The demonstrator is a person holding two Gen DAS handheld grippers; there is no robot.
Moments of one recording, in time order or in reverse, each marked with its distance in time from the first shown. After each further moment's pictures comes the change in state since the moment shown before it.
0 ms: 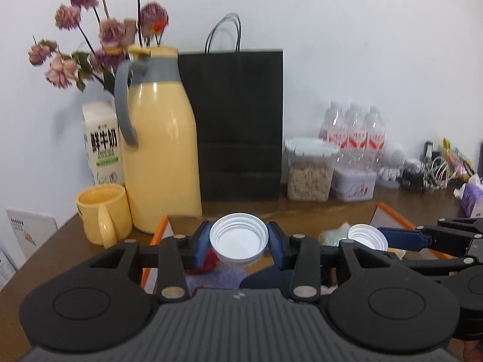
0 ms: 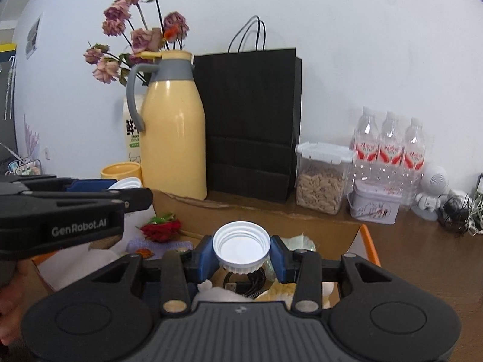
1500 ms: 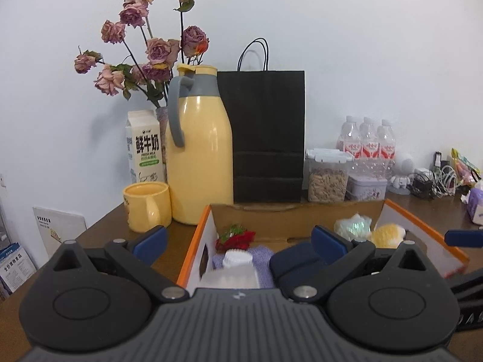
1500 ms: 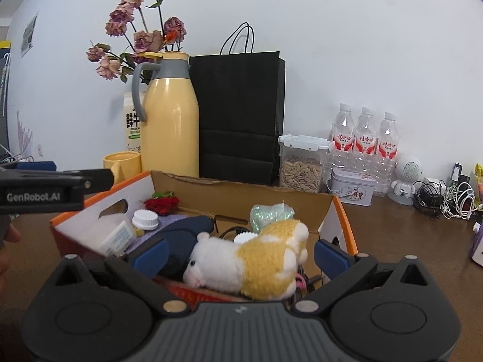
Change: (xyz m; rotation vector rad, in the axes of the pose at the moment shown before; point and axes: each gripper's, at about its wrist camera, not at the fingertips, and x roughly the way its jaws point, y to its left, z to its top) left arm -0.075 0.018 -0.032 -0.022 -0.079 0.087; right arm -0.073 0.008 -0.041 -0.005 -0.022 -0.056
